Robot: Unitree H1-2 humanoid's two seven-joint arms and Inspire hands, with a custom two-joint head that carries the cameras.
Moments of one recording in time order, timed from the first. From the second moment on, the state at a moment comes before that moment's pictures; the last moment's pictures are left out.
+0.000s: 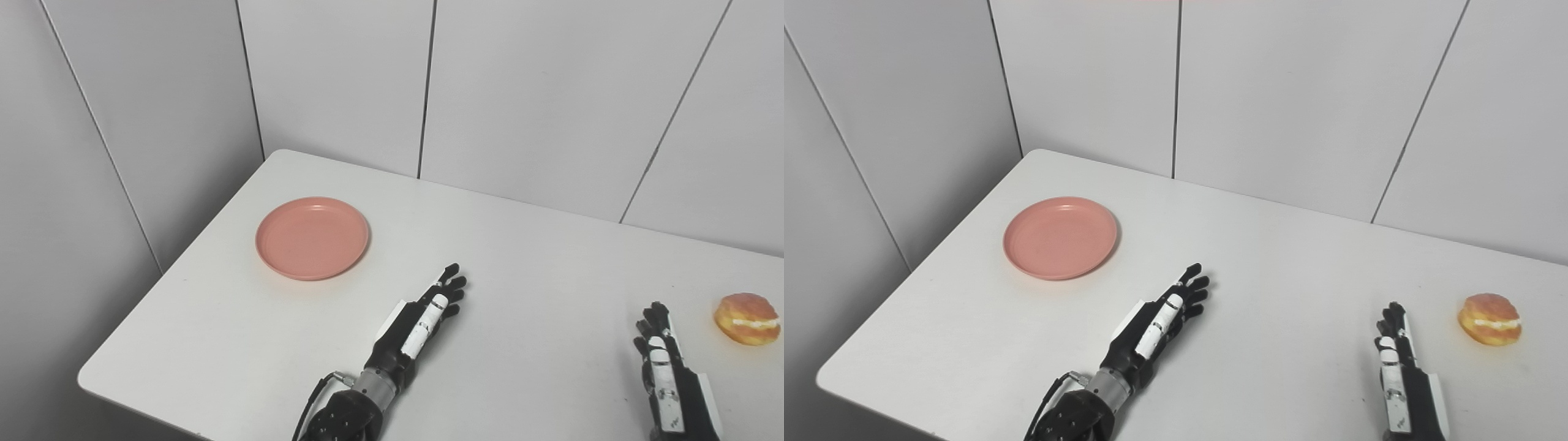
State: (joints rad) left arm -0.09 -0.03 -0.08 -0.02 -0.05 0.08 -0.09; right arm -0.15 -0.06 0.03 0.13 0.04 -0.14 0.12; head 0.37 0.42
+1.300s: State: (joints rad) left arm -0.29 0.10 0.20 -0.27 -0.15 0.19 -0.01; right arm -0.16 -0.06 0.03 0.14 0.03 -0.14 0.12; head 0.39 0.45
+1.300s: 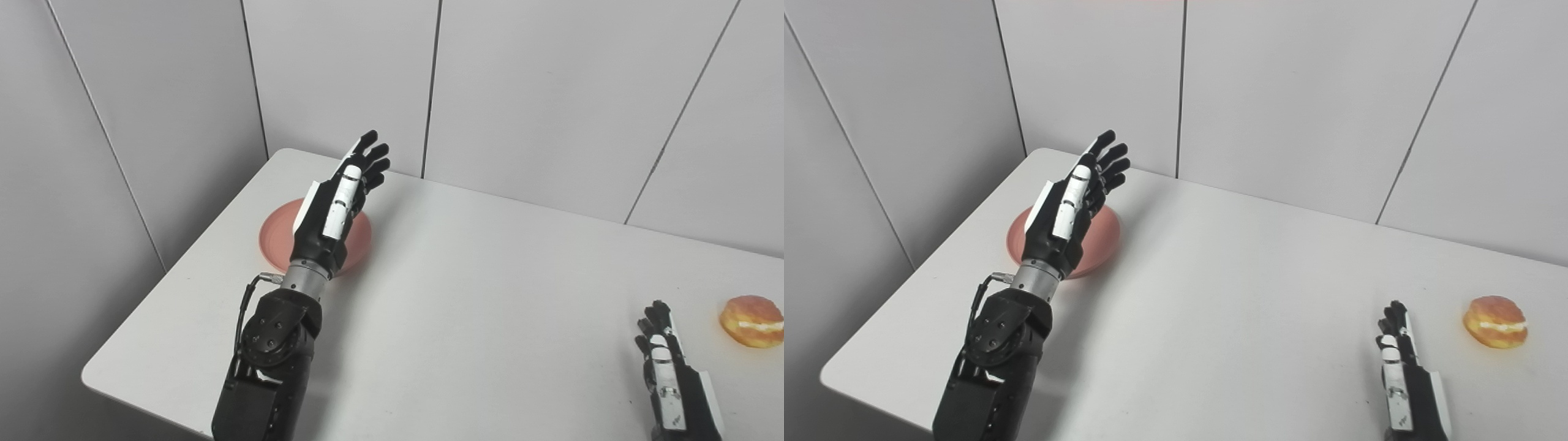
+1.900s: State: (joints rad) left arm -0.37 0.19 0.33 -0.15 -0.19 0.14 0.02; right arm -0.16 -0.06 0.03 0.15 0.03 -0.16 0.13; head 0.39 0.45
